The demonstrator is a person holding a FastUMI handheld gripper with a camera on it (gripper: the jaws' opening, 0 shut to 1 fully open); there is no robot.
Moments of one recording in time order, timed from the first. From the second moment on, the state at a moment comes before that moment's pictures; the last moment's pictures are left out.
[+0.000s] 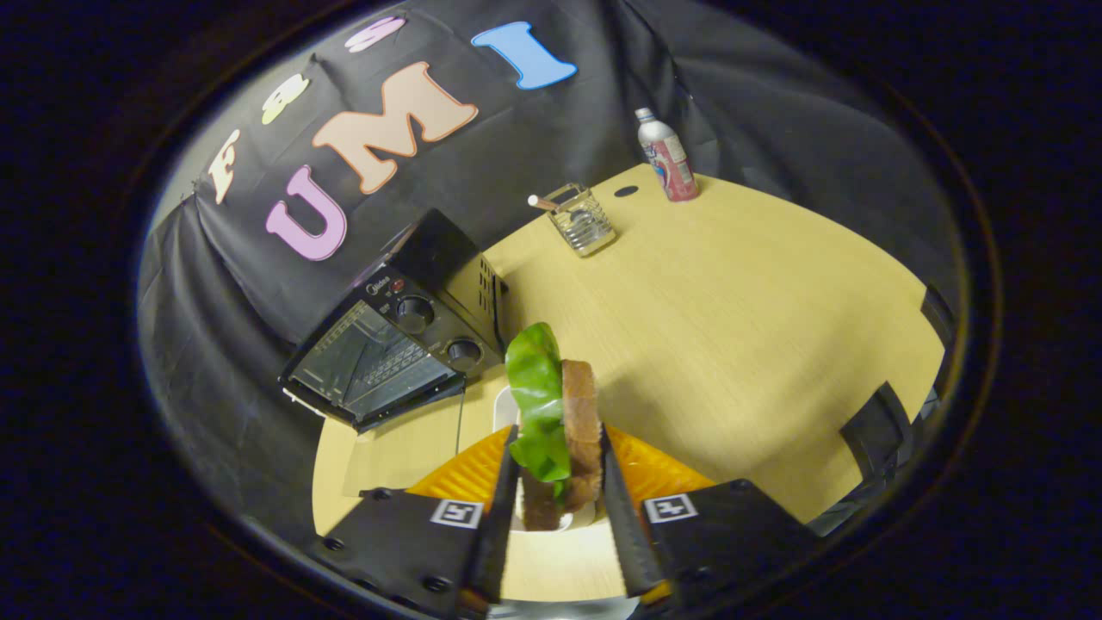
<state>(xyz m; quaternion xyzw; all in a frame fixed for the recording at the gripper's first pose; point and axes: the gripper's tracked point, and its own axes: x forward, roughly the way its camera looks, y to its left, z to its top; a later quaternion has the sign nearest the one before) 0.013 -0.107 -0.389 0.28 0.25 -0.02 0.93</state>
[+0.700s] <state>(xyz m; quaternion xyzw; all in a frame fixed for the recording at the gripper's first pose) -0.024 -0.073 -0.322 0.37 0.17 -0.05 0.91</state>
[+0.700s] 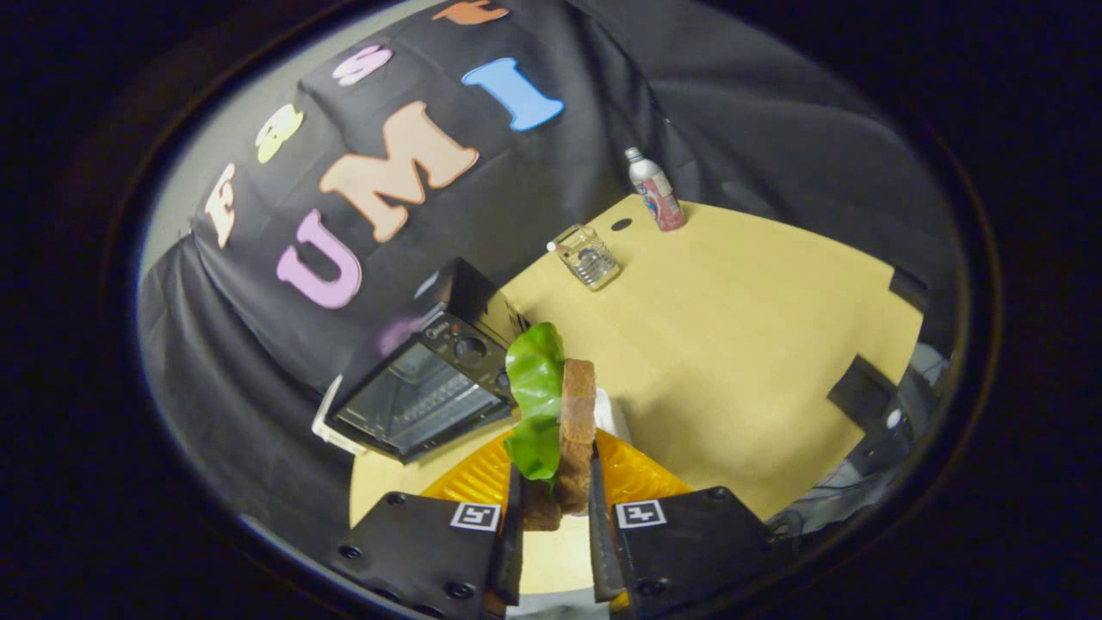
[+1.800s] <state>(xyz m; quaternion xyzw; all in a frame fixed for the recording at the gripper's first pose) 0.161 0.188 -0.332 0.57 0.10 -0.03 0.82</state>
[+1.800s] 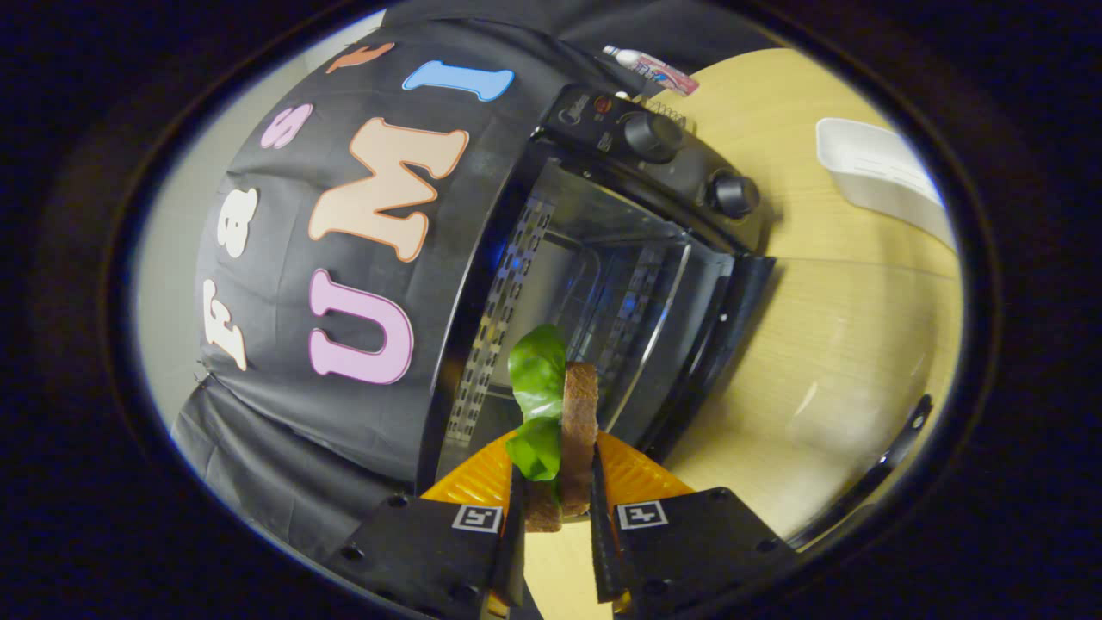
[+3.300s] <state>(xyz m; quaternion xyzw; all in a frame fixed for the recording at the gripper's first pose) 0.123 0.114 -0.329 0.17 0.15 -0.20 0.95</state>
